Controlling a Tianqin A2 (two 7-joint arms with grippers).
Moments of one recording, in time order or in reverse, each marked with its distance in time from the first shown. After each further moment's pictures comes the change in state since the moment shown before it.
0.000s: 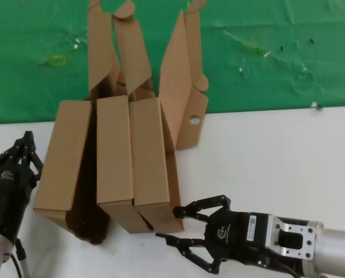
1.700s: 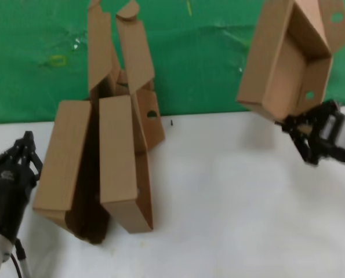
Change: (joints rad) left arm 0.000 0.000 0.000 0.000 0.000 0.000 0.000; right arm 0.095 0.191 0.285 0.123 -0.557 -0.109 0.476
